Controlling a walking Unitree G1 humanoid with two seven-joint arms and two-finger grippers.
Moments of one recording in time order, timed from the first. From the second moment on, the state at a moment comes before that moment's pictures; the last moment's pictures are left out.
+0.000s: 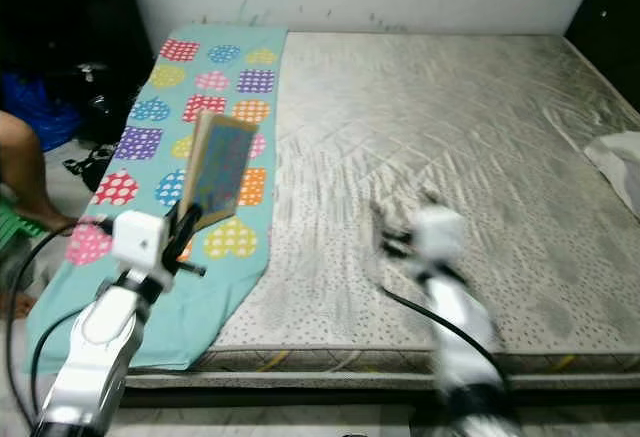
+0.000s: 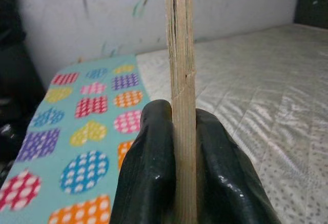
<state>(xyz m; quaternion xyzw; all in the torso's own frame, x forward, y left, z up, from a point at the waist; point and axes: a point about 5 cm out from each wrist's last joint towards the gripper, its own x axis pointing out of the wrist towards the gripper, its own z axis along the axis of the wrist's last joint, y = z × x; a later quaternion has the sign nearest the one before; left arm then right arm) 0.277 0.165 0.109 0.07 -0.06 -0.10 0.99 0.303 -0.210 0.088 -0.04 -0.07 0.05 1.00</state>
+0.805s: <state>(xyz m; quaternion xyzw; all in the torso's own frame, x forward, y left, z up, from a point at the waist) 0.255 0.188 0.106 0.03 -0.03 -0.01 1.00 0.246 -0.213 0.106 0.04 -0.03 0.06 1.00</state>
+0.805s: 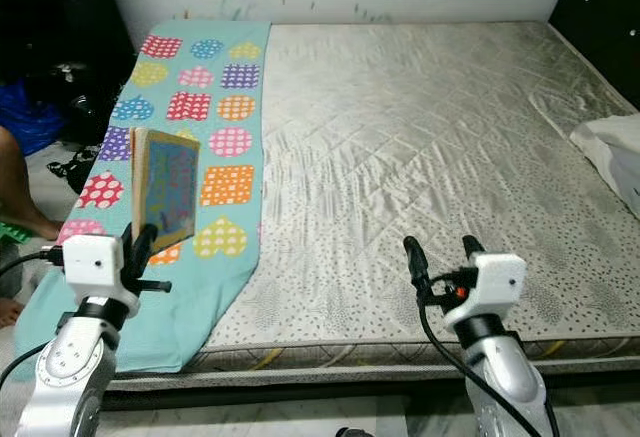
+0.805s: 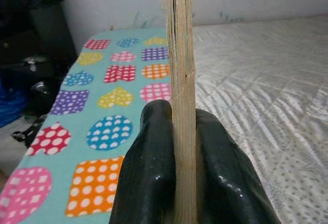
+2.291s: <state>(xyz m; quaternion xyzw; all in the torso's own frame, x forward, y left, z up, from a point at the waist) 0.264 0.165 0.113 0.01 -0.04 -0.04 1.00 0.296 -0.145 0.123 0.05 -0.06 0.06 0.99</state>
